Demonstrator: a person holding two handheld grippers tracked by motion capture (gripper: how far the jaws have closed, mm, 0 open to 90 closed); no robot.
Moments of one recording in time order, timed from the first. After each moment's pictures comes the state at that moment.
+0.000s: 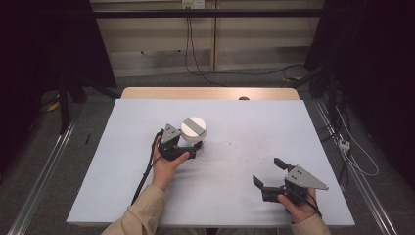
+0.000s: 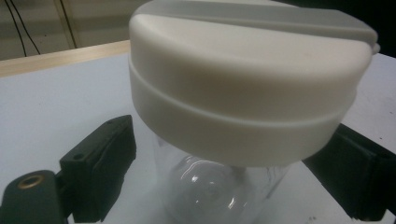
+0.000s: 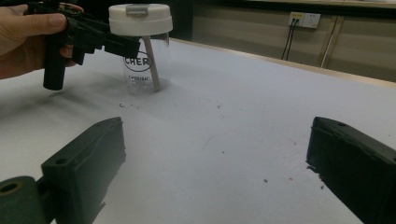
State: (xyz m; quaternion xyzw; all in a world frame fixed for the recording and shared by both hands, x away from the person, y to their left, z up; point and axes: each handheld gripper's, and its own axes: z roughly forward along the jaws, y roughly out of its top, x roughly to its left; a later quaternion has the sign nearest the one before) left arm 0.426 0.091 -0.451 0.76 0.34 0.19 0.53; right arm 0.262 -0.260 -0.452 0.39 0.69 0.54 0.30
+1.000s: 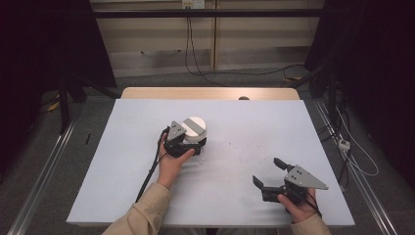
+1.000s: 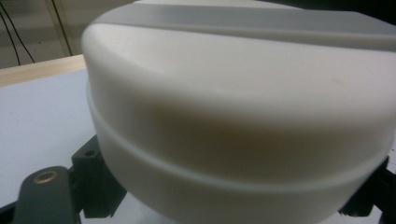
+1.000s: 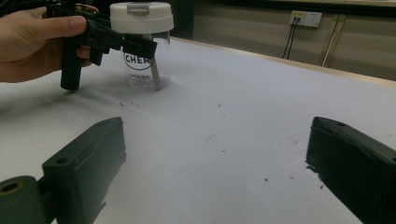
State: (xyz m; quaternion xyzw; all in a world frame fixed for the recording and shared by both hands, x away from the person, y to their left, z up) left arm 0.436 0.076 -0.455 0.75 0.33 0.19 0.54; right arm 0.263 -0.261 -0.453 0.39 0.69 0.53 0.30
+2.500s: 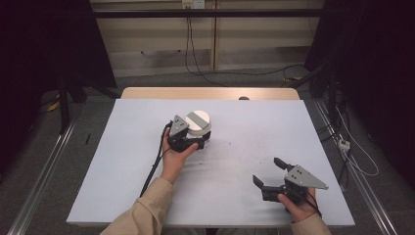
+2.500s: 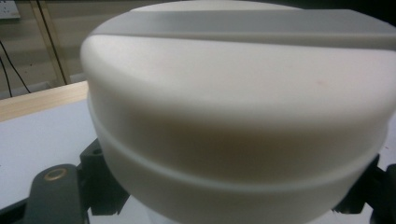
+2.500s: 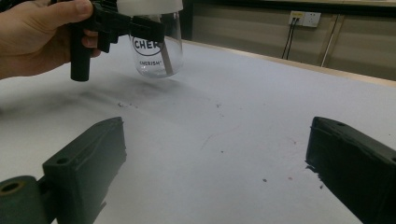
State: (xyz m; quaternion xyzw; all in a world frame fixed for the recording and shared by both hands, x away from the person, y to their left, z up) left arm 0.446 0.065 -0.442 0.74 0.31 0.19 0.57; right arm 0.264 -0.261 -0.453 0.39 0.69 0.54 0.30
